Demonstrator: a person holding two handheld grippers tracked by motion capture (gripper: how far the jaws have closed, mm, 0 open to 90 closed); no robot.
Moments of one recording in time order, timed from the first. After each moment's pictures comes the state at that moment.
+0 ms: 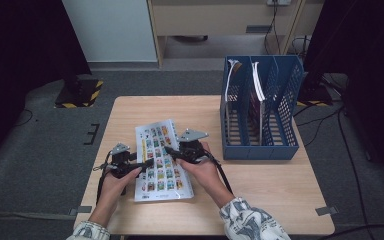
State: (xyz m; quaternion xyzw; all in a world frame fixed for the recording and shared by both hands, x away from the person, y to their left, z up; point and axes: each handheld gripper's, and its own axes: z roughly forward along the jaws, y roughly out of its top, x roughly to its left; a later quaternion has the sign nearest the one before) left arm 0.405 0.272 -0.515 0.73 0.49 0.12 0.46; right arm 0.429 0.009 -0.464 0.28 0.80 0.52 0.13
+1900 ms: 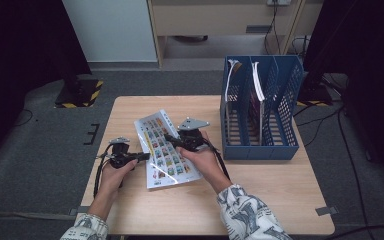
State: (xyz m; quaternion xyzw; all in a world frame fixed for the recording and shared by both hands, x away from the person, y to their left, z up) left arm 0.440 0.289 -0.523 0.75 0.48 0.03 0.45; right arm 0.460 0.010 -0.452 0.27 0.78 0.55 0.13
